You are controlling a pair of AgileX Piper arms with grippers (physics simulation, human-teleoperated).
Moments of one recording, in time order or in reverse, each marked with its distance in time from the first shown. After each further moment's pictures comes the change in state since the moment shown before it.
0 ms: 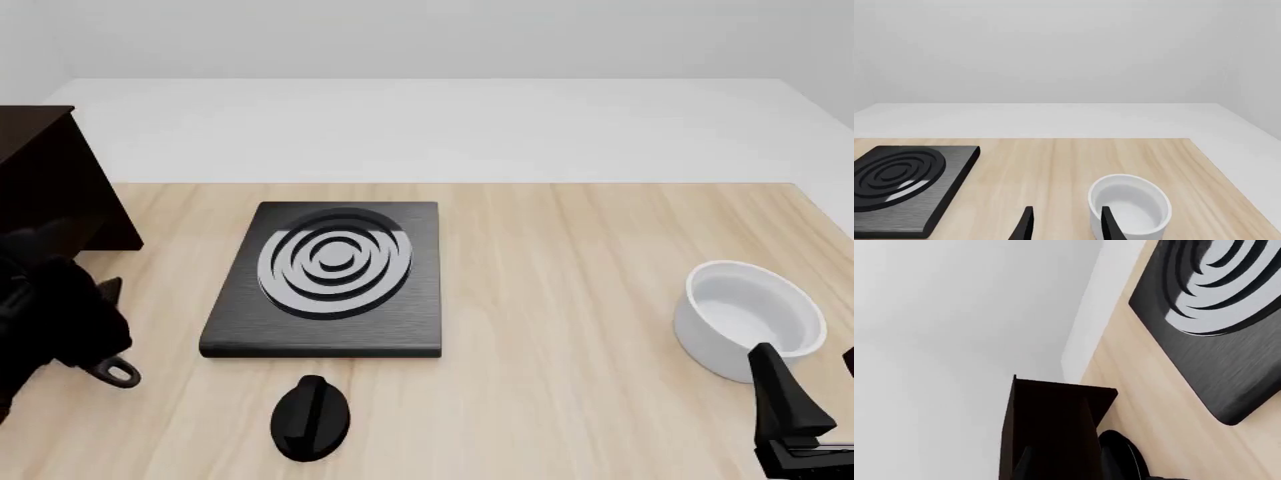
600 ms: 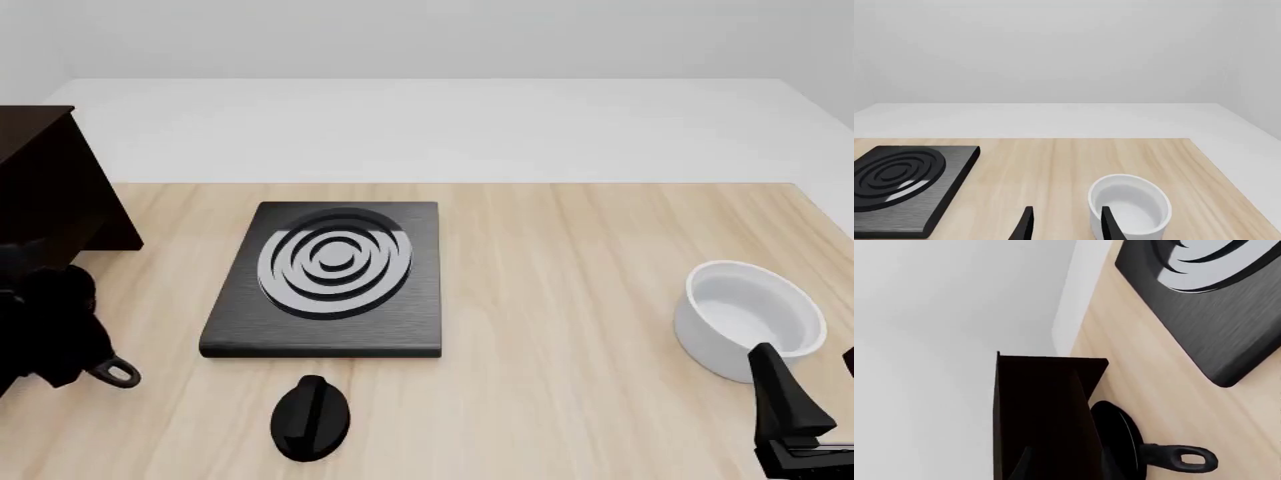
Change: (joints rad) left arm 0.098 0.000 -0.001 0.091 0.069; right arm 0.000 0.000 0.000 0.000 0.000
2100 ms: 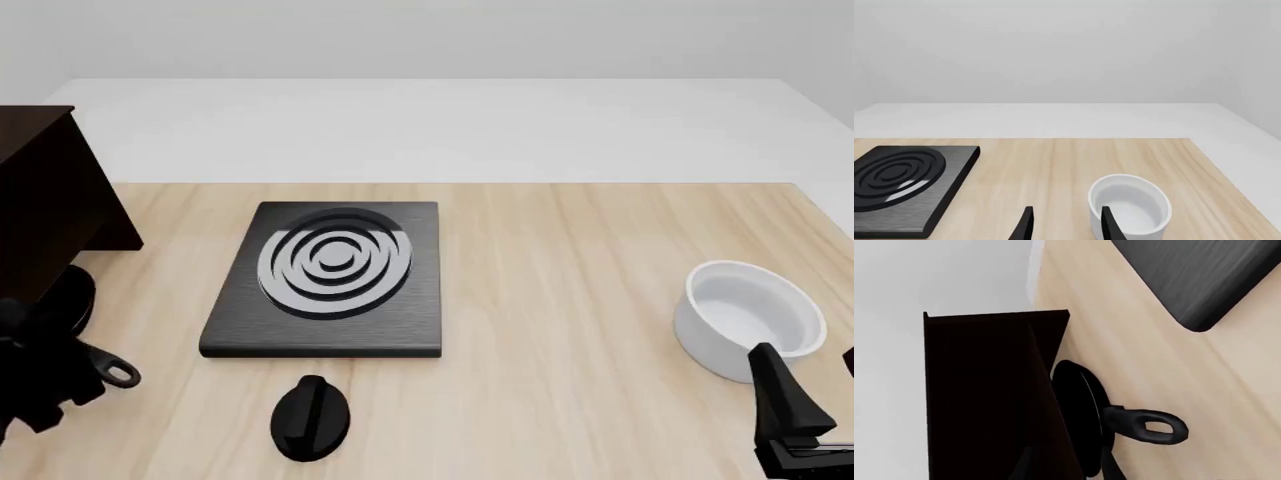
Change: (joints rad) left arm 0.182 0.287 0.092 -0.248 0.113; right arm 0.000 0.000 0.000 0.000 0.000
